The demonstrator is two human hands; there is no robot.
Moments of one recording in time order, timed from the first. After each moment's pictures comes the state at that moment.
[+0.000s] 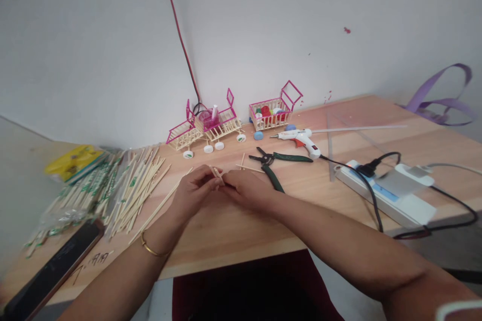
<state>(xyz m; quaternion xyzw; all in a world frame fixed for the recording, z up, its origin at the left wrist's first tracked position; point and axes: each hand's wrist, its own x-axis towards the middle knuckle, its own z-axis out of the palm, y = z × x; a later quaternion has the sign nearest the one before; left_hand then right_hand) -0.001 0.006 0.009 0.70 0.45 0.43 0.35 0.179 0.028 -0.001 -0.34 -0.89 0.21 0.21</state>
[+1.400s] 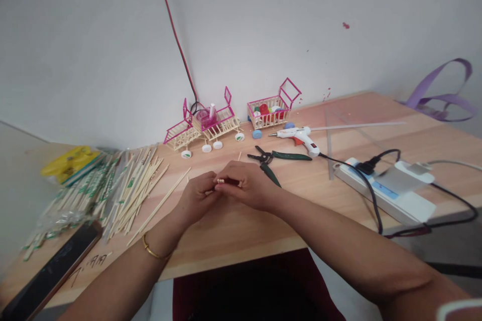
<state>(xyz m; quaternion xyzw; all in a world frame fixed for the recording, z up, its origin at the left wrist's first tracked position) 0.001 0.005 0.002 0.83 0.38 0.36 0.22 0.192 0.027 0.013 -0.24 -0.83 0.28 0.41</state>
